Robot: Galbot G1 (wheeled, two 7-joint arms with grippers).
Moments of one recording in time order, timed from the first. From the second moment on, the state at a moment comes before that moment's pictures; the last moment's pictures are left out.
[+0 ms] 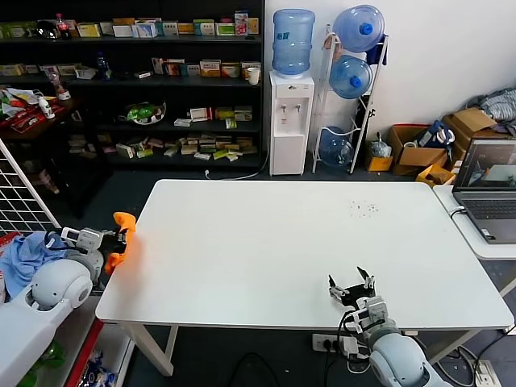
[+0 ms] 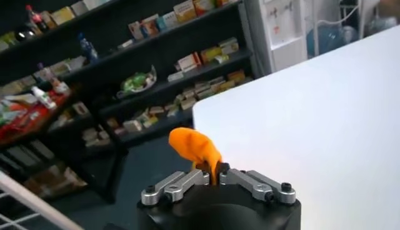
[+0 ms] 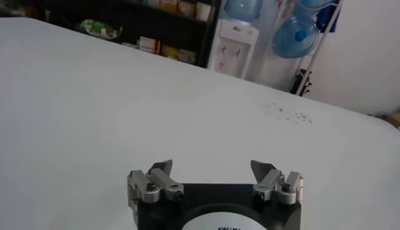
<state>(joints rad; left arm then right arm) 0.93 -0.62 -0.19 -1.71 -0.74 0.53 -0.23 -1.23 1.03 0.23 1.72 0.32 -0.28 0.20</state>
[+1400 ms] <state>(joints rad) 0.88 -1.54 0.00 -1.52 -0.66 0.30 -0.41 -1.30 0.98 0.31 1.73 0.33 -0.28 0.21</state>
